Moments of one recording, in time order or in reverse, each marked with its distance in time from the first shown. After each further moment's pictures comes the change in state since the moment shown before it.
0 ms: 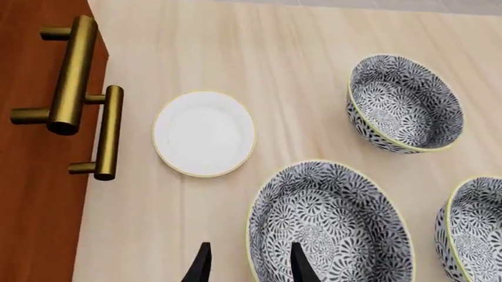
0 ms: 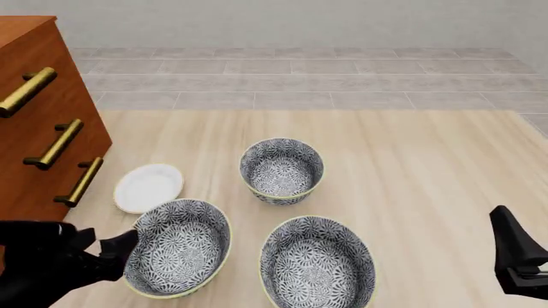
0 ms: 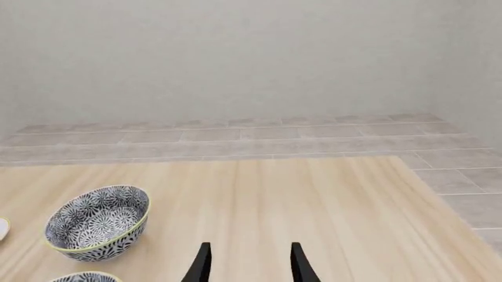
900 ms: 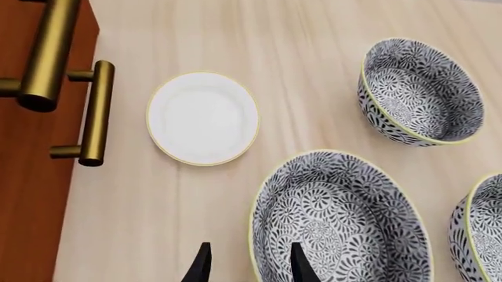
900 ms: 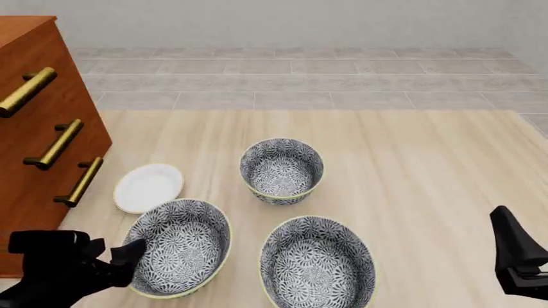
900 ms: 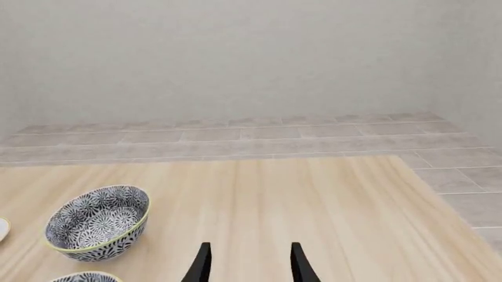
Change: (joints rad) left arm -0.006 0.202 0.070 -0.235 -0.034; right arm -0.002 -0.005 -0.001 0.007 0.003
